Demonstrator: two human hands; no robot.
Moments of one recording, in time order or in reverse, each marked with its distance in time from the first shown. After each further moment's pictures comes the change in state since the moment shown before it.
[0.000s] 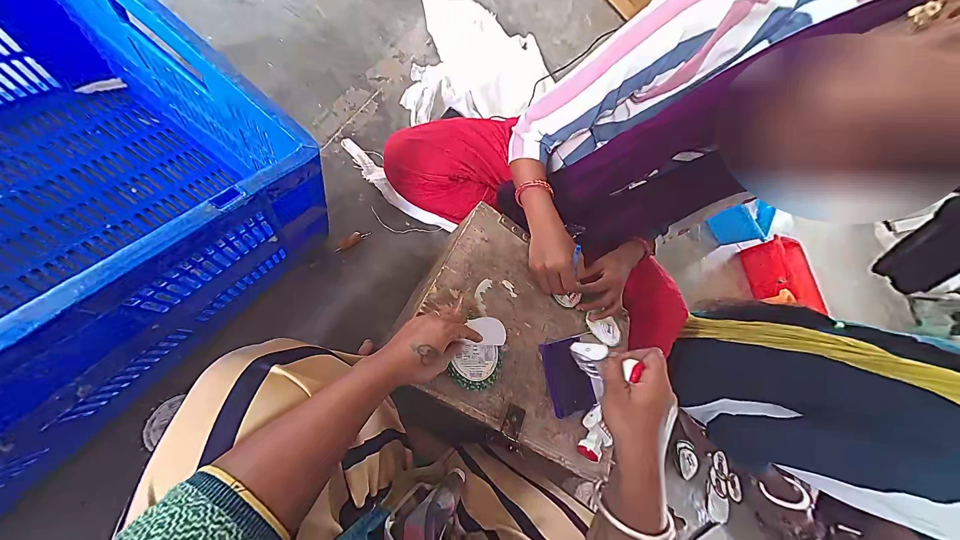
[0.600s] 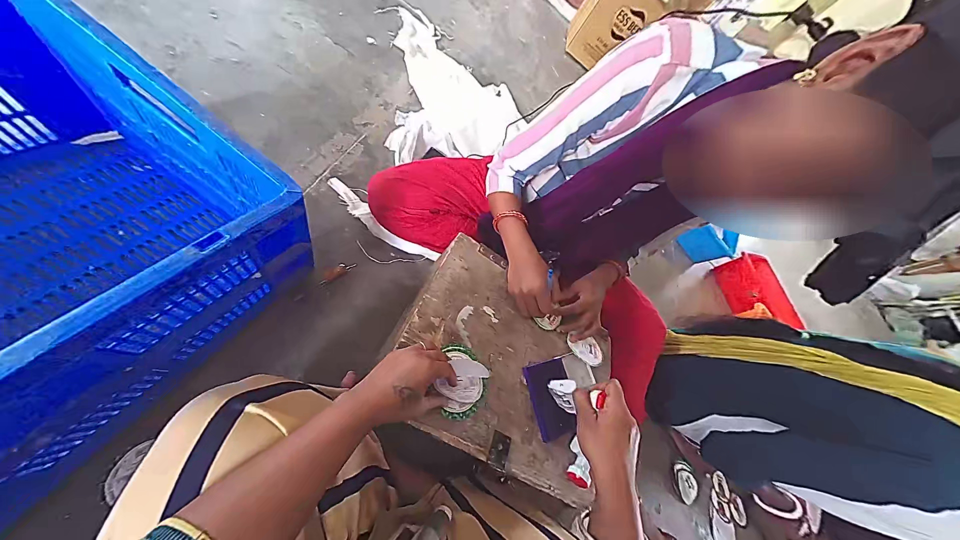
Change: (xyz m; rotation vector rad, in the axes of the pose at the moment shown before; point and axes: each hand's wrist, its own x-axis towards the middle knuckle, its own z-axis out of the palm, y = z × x) left_hand -0.001 -0.010 0.010 0.183 0.054 0.212; right_hand 0.000 0.032 0.012 -0.069 -0.123 0.179
